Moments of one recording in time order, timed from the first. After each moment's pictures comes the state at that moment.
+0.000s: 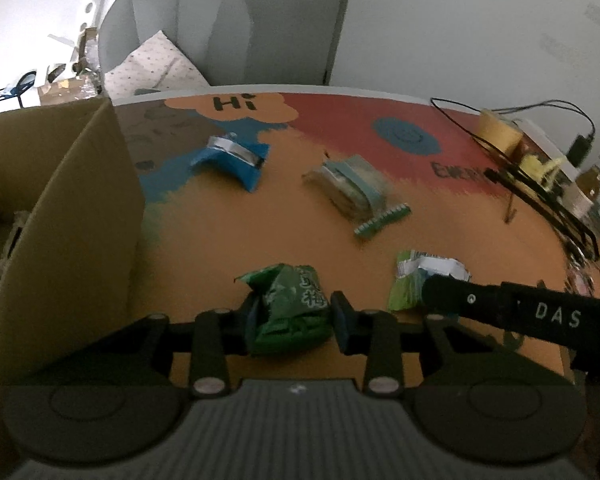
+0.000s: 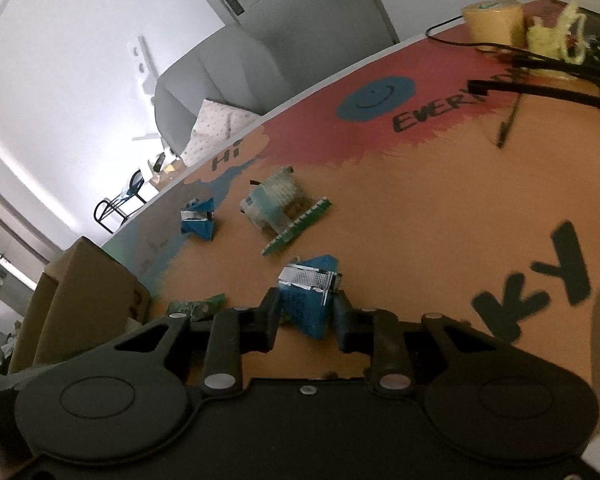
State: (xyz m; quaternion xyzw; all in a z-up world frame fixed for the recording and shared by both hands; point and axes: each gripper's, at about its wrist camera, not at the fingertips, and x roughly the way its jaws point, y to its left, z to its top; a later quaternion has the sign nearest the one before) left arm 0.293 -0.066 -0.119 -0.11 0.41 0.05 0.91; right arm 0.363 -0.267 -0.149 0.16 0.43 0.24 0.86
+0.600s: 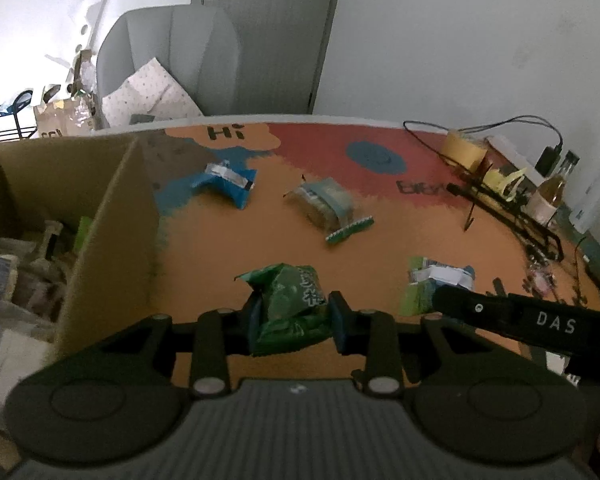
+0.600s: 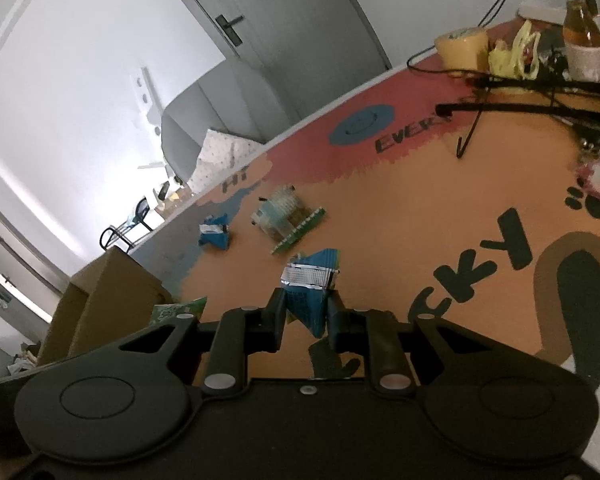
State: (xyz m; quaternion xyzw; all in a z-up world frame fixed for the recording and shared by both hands) left arm 0.252 -0.071 -0.084 -0.11 0.37 0.04 0.92; right arm 0.321 -0.293 -0.124 0.18 0.39 0.23 0.87
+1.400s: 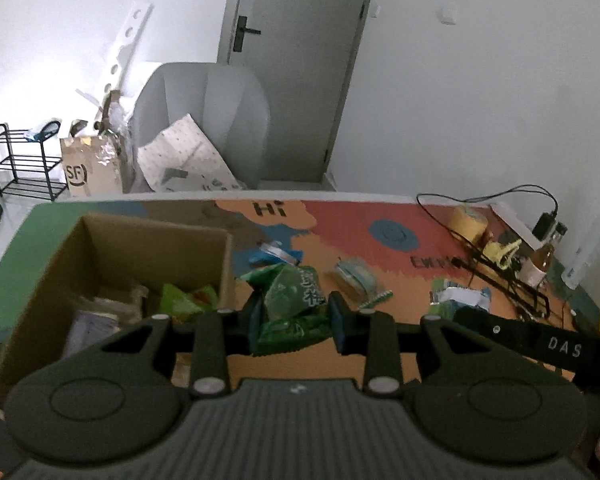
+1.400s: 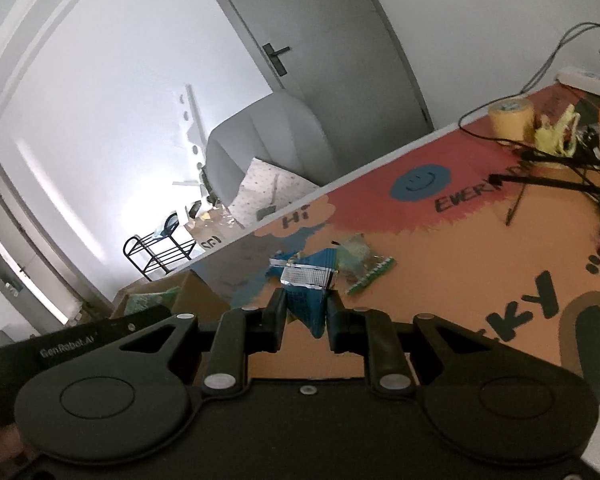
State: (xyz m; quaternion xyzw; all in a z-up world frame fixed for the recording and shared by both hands) left arm 0.208 -0.021 -0.017 -0.12 0.29 0.07 0.95; right arm 0.291 -0.263 -0.064 0.16 0.33 0.27 0.89
